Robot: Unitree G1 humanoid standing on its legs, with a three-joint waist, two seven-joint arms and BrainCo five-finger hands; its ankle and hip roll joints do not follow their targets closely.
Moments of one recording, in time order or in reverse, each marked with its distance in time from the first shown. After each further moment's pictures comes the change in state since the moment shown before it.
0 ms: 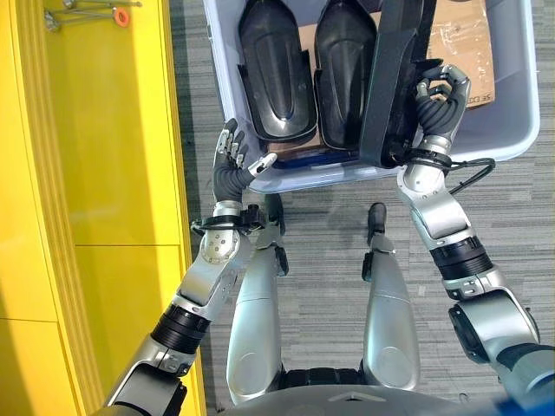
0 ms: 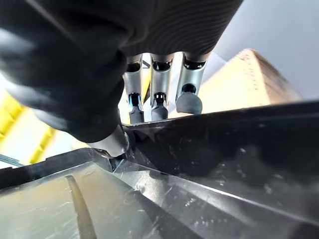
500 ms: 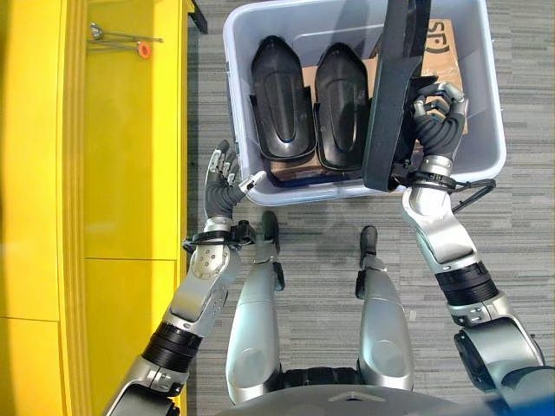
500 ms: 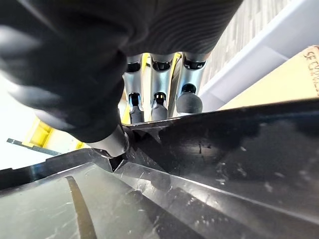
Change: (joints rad) left arm 0.110 0.010 0.051 -0.001 -0.003 0.011 -0.058; right arm 0.179 -0.001 -0.003 -0.099 0.019 -0.065 0.105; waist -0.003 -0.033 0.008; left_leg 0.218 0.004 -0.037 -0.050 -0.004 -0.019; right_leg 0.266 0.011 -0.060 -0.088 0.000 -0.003
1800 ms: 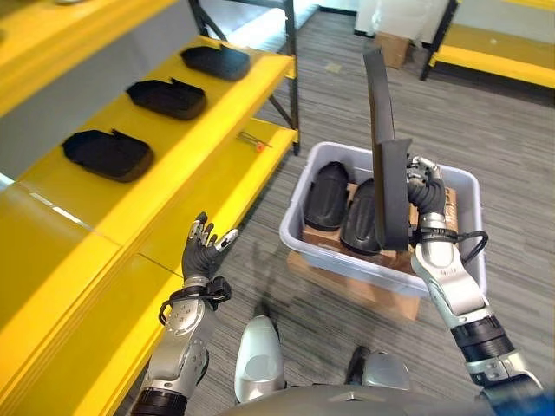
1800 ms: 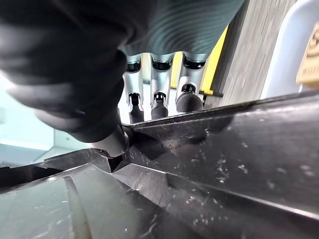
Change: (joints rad) left arm 0.297 -0.097 0.154 0.053 -0.010 0.079 -0.133; right arm 0.366 -0.047 -0.060 -0.051 0.109 -0.034 0.225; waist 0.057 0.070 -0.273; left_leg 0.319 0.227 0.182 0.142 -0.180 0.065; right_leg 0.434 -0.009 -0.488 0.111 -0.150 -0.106
